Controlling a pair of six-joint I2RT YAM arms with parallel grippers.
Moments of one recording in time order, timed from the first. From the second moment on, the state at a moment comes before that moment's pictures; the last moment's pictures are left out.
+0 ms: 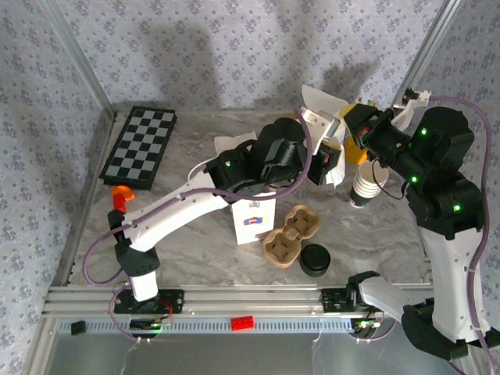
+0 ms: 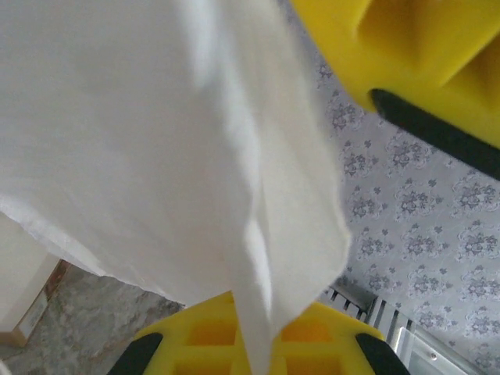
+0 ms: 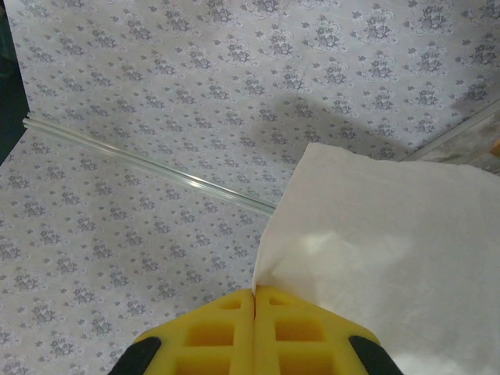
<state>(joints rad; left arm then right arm) -1.18 1.80 2.15 -0.61 -0.08 -0.36 0.26 1.05 1.77 -0.81 -0.29 1.07</state>
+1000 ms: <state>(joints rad) -0.80 1.66 2.48 -1.09 0.47 -0.35 0.20 1.09 1.68 -0.74 -0.73 0.26</state>
